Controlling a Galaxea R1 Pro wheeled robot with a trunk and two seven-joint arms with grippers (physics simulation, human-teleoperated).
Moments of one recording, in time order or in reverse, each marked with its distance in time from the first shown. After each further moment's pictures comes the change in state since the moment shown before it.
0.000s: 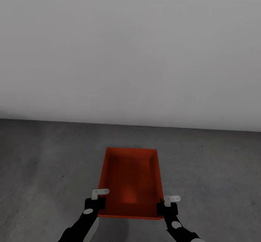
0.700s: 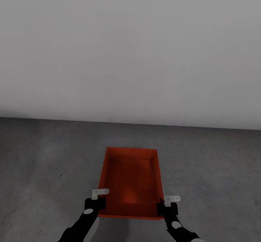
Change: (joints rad) left arm 0.000 0.000 0.000 0.000 0.000 0.000 0.000; right arm 0.000 0.000 0.000 0.001 -0.001 -0.001 0.000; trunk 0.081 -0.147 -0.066
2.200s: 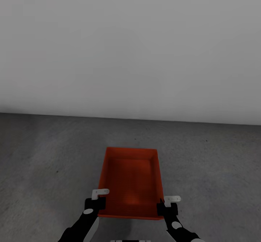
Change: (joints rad) left arm 0.000 0.000 -0.001 0.000 0.000 0.000 0.000; right arm 0.000 0.000 0.000 0.003 -0.001 -0.003 0.000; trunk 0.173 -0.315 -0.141
